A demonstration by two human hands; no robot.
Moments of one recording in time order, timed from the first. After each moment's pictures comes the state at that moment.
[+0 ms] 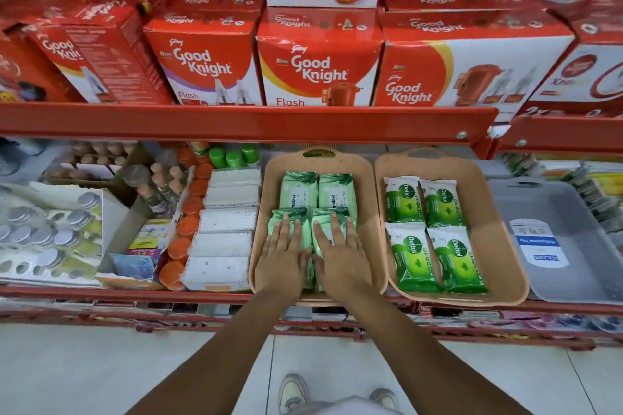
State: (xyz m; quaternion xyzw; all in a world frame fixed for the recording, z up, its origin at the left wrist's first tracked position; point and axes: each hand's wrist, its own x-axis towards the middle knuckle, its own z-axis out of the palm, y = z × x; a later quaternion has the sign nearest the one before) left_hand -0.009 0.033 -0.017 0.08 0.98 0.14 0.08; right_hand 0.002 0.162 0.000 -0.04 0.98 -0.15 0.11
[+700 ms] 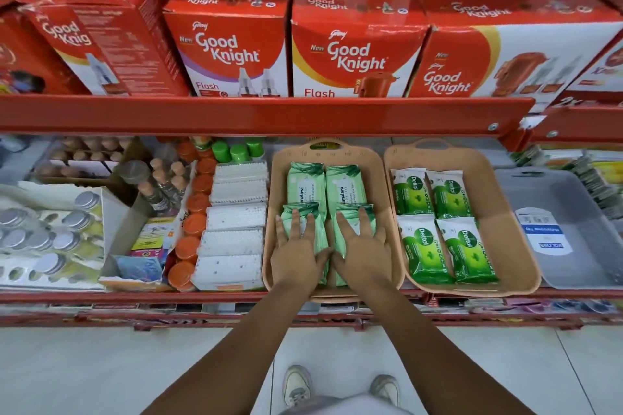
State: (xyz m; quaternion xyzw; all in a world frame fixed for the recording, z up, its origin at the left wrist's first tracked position) left_hand -0.017 0.035 -0.008 0.06 0.98 0.17 0.11; right_hand -0.001 0.157 0.010 0.08 0.98 -0.13 0.12
